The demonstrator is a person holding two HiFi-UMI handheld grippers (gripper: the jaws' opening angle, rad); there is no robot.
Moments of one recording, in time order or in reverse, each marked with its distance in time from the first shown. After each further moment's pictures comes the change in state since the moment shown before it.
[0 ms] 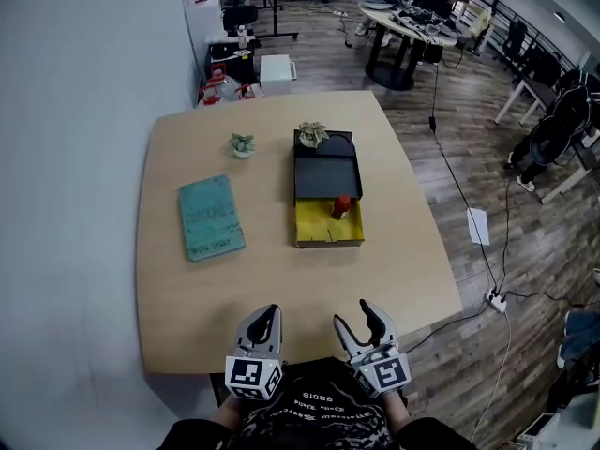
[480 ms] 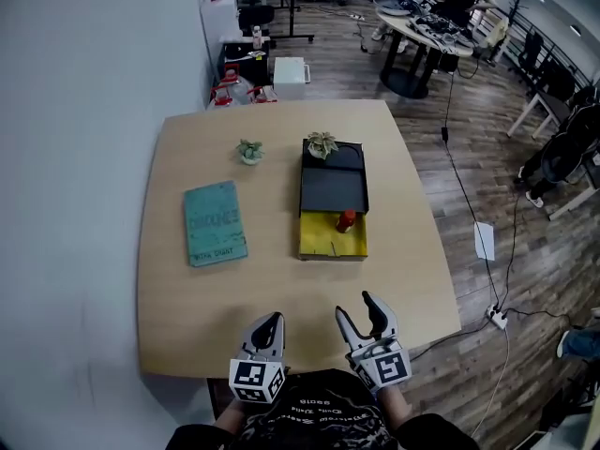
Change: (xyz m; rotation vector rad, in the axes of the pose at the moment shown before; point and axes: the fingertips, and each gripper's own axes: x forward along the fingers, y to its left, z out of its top) left arm 0.024 0.001 -0.010 -0.053 0.080 0.066; right arm 0.041 -0.033 0.031 -0.019 -0.049 0.047
